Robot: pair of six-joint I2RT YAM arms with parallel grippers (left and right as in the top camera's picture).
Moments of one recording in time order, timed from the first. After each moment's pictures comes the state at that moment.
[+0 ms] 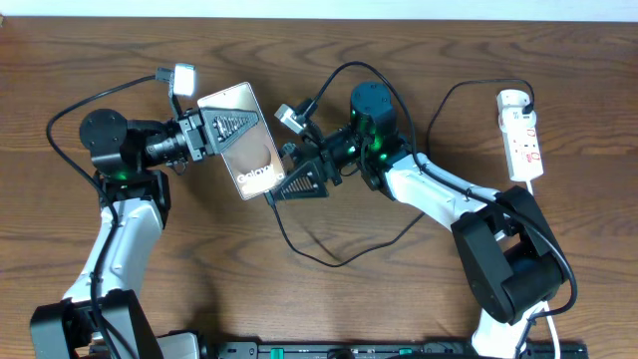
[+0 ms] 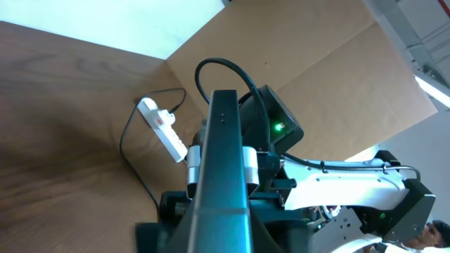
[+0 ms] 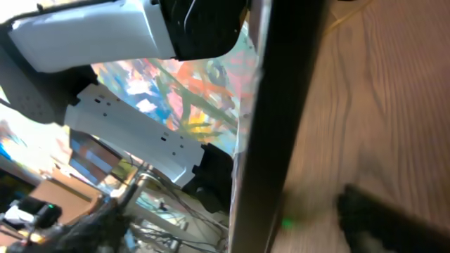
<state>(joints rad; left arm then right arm) 0.17 1.45 0.78 0.86 1.42 -1.08 0.56 1.94 1.17 0.70 -1.54 0.74</state>
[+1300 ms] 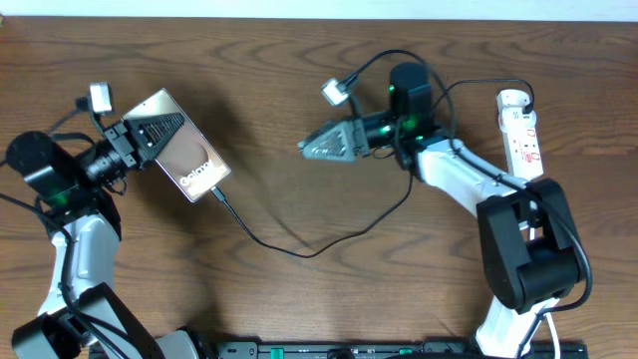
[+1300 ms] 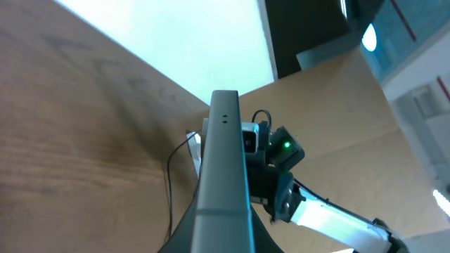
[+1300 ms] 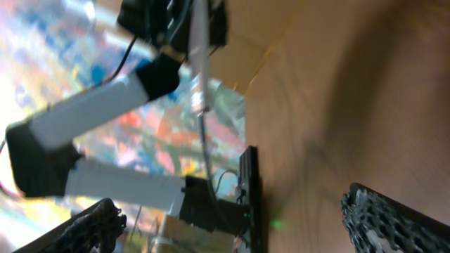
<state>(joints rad) 0.51 1.45 0.74 0.63 1.46 -1.08 0.36 1.94 1.18 0.43 -1.46 0.77</state>
